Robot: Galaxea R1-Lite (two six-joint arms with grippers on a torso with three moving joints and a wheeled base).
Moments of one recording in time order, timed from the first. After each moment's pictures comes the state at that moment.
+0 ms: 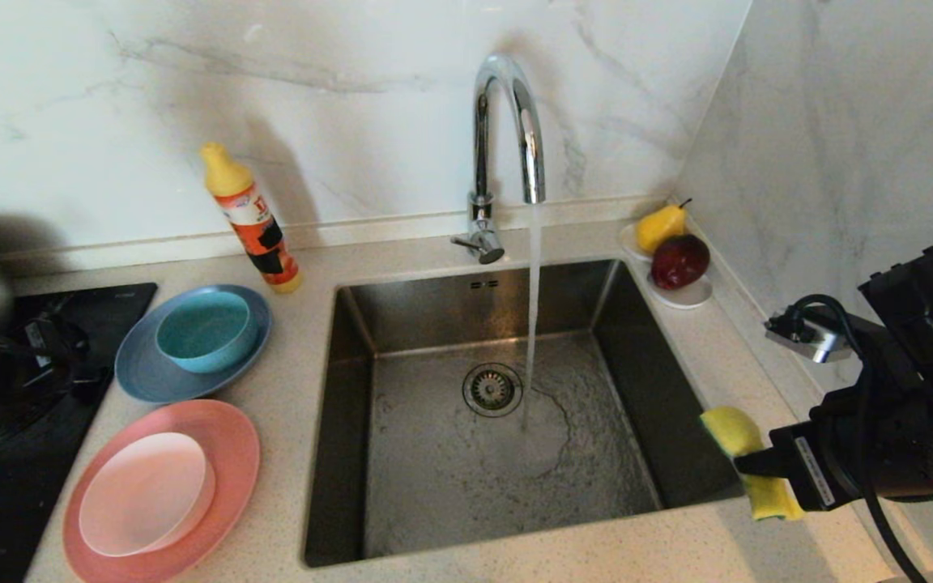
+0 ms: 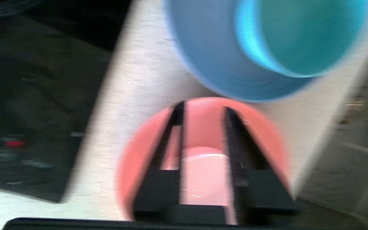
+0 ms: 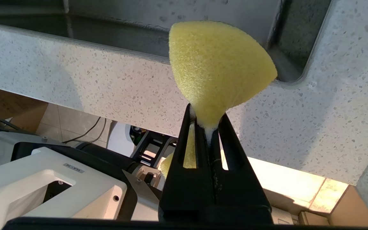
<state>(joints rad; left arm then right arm) 0.42 1.56 -1.09 0.25 -0.23 -0.27 0.43 1.42 -1.04 0.47 0.05 0.20</state>
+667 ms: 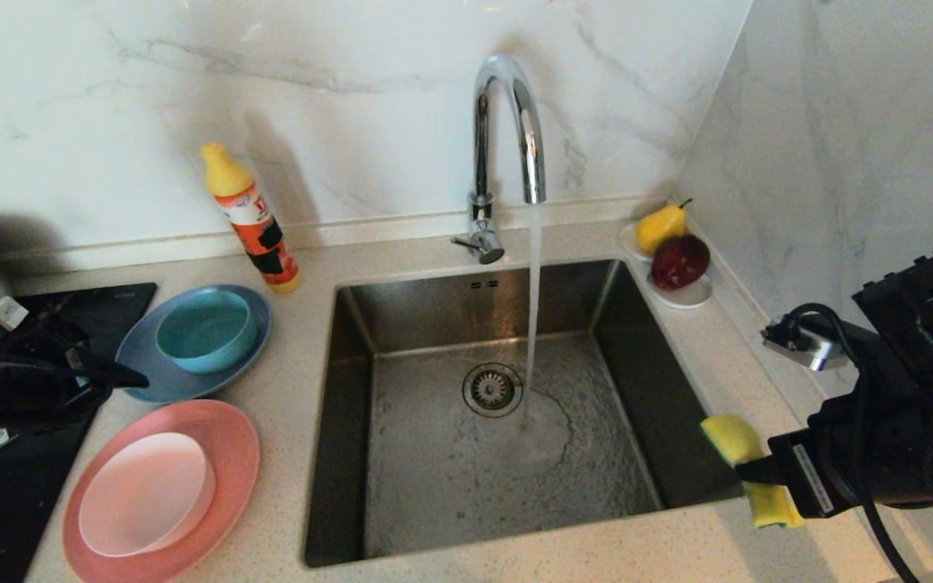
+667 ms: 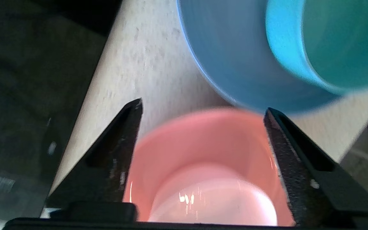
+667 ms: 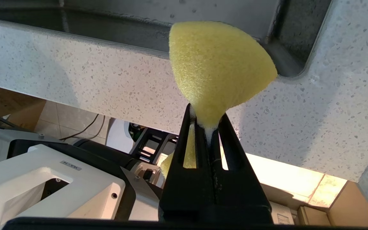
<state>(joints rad) 0.42 1.68 -1.00 0.09 -0.24 -0.30 0.43 1.43 -1.03 0.47 0.05 0.20</state>
